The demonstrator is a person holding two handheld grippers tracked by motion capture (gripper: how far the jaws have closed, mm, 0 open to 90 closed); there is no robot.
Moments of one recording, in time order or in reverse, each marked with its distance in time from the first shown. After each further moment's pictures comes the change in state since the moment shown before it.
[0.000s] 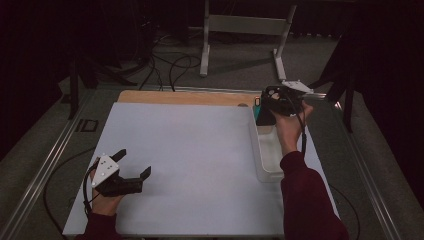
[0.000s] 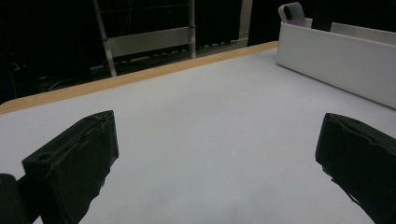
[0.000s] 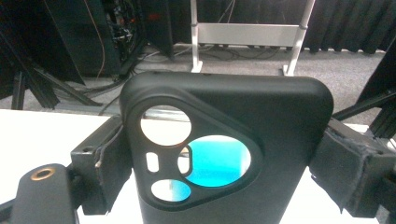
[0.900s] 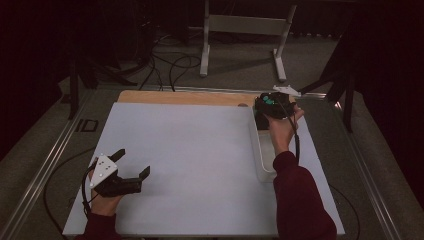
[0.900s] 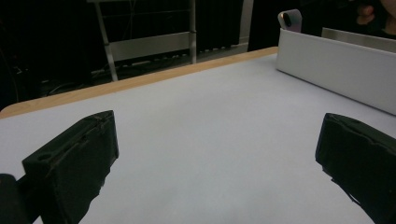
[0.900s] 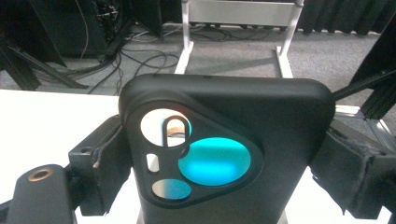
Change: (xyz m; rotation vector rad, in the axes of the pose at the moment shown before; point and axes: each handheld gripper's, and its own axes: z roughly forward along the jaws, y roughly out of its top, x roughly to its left) left arm 0.000 0.002 -0.003 -0.019 0.001 -0.002; right arm 0.006 -0.024 0.031 0.075 -0.048 -0.008
